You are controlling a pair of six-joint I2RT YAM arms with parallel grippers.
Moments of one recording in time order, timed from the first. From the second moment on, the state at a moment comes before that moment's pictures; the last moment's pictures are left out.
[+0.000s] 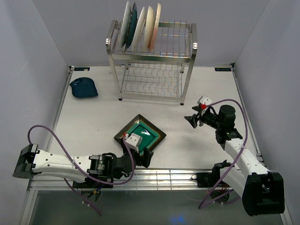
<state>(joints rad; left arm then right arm) -1.58 0.85 0.45 -0.13 -0.87 -0.66 0.12 0.96 0.43 0.26 -0.72 -0.33</state>
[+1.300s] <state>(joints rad) -1.58 0.65 0.52 -0.42 -0.94 -0.79 0.86 0.96 0.11 0.34 -0.34 -1.06</state>
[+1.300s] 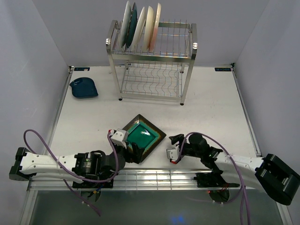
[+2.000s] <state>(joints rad) -1.58 0.60 0.54 -0.56 -0.87 -0.85 0.91 1.03 0.07 0.58 -0.26 -1.15</state>
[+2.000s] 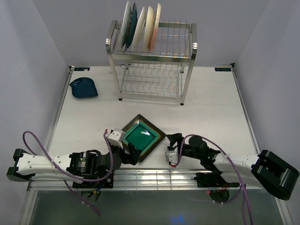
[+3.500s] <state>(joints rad) -1.58 0.59 0.53 -0.55 -0.87 -0.79 1.06 1.52 0.23 0.84 -0.20 -1.25</state>
